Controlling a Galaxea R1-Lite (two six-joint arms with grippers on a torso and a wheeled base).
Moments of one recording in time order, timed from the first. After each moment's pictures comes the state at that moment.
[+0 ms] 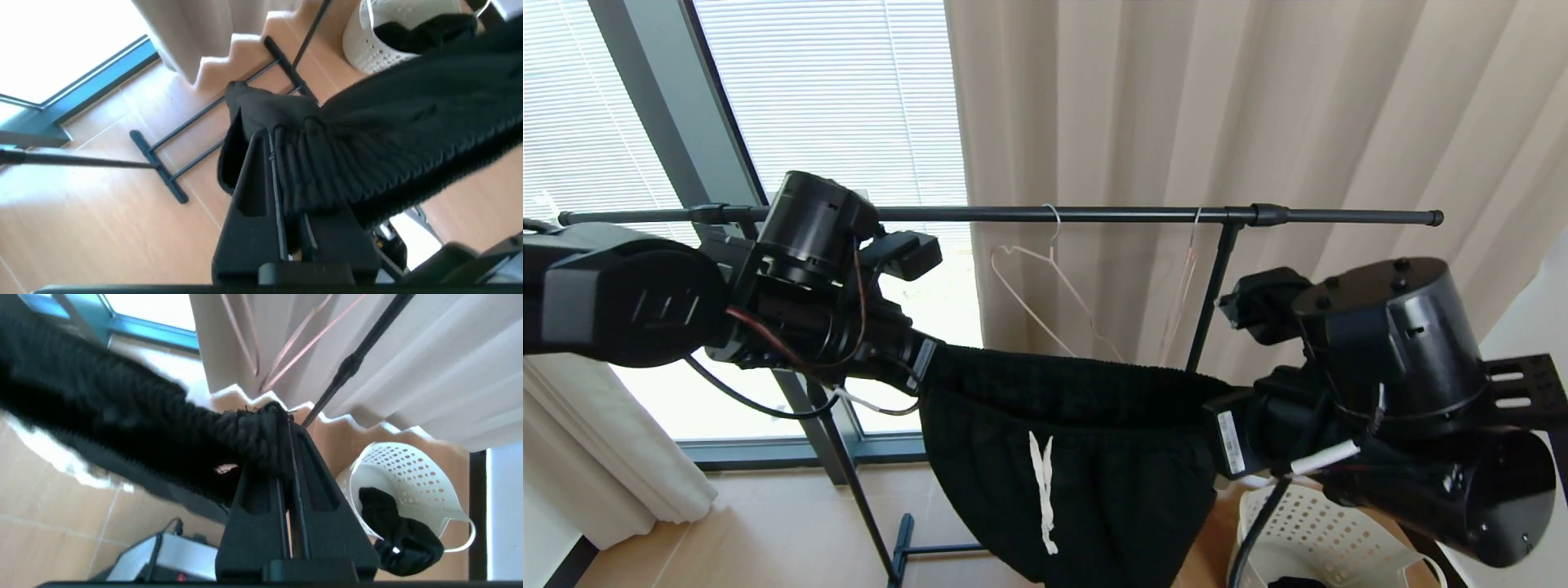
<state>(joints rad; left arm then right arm) -0.42 1.73 -1.22 0.25 -0.13 0.12 0.83 1.59 -0.96 0.03 -0.55 0.30</state>
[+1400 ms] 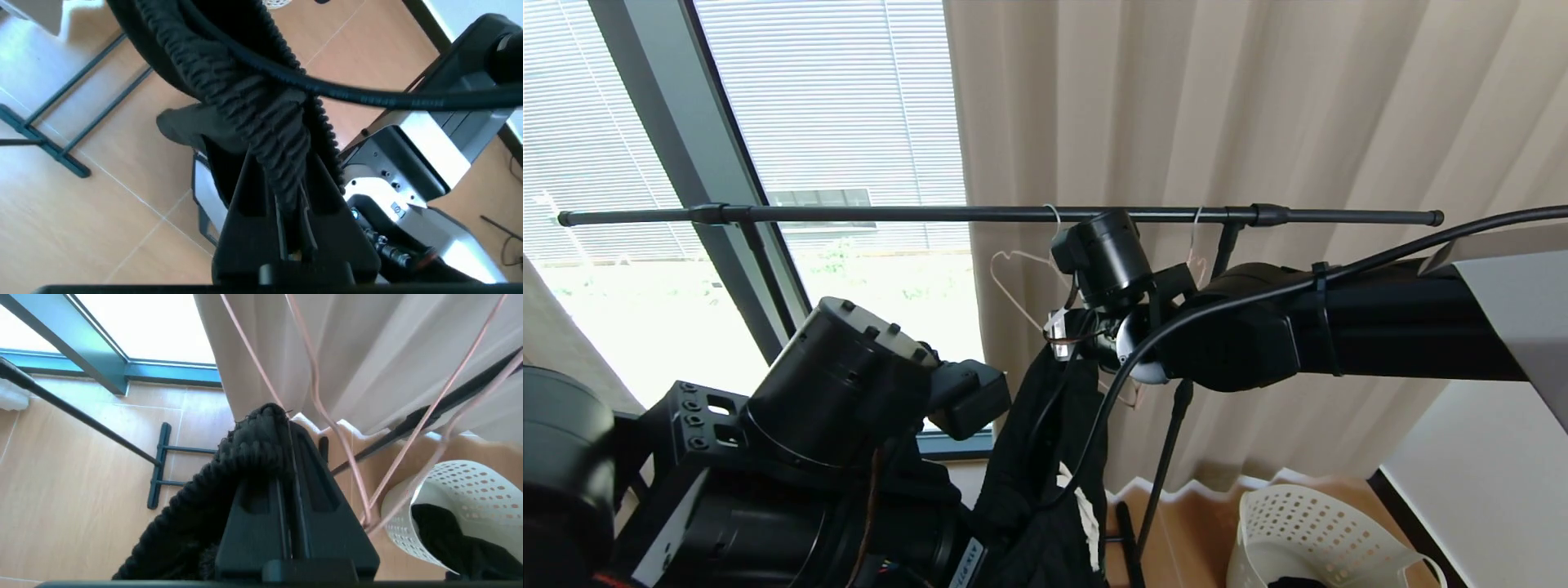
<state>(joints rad) -0.84 1.55 -0.94 0.25 -0.14 -0.19 0.78 2.16 -1.67 0.16 -0.55 0.42</state>
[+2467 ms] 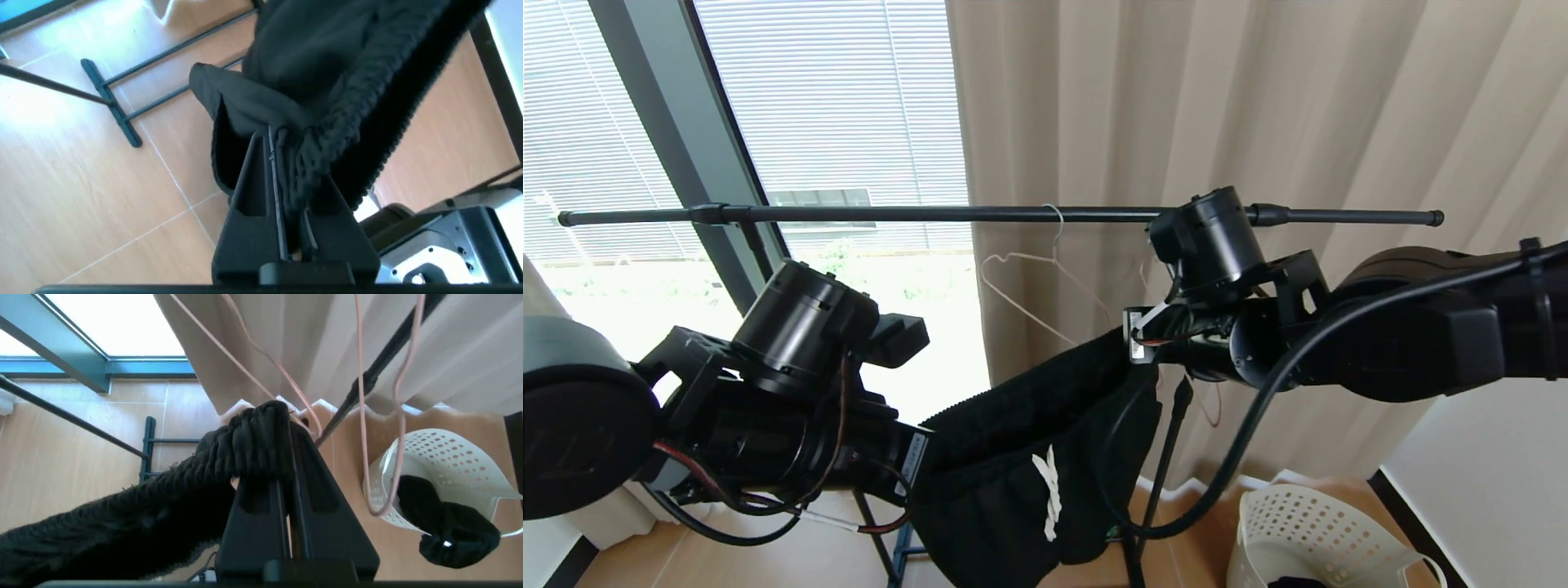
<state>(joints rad) -0.56 1.60 -0.97 0.25 -0.04 -0.16 0.72 1.91 -1.39 0.16 -0.54 0.46</state>
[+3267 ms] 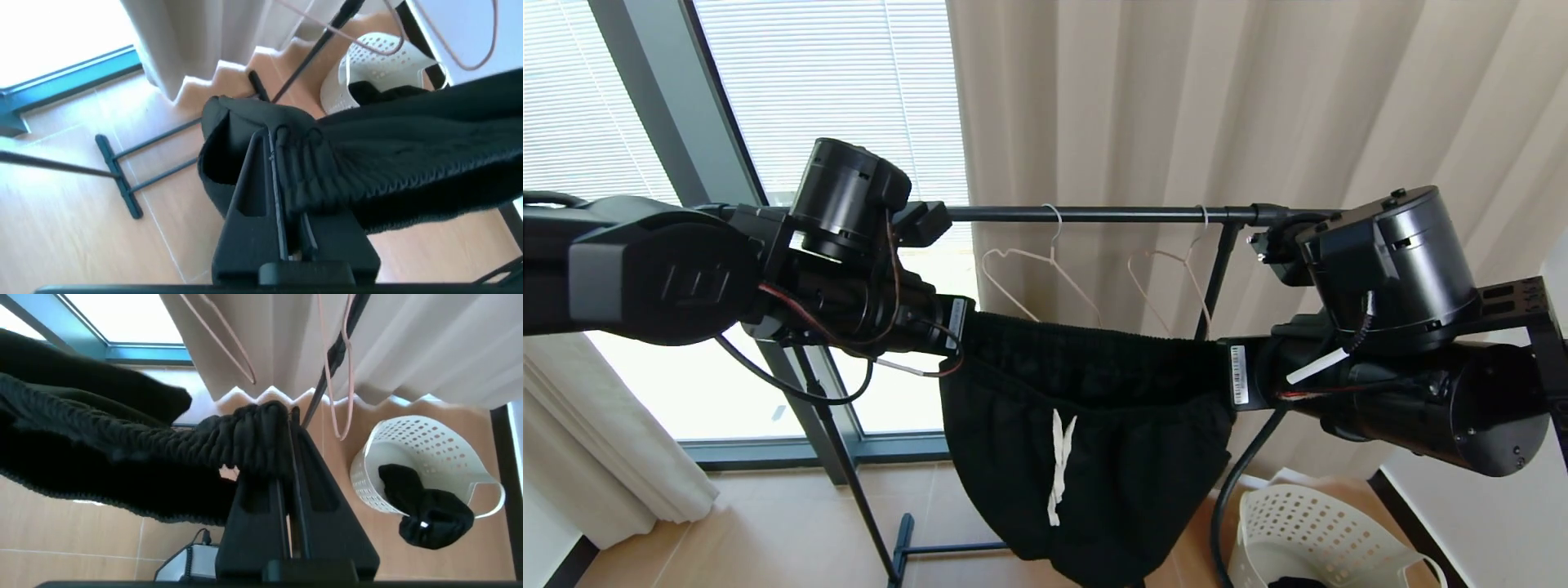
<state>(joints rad) -0.50 1.79 -1.36 0.25 -0.04 -0.15 0.74 1.61 -1.09 0.17 -0.54 0.46</state>
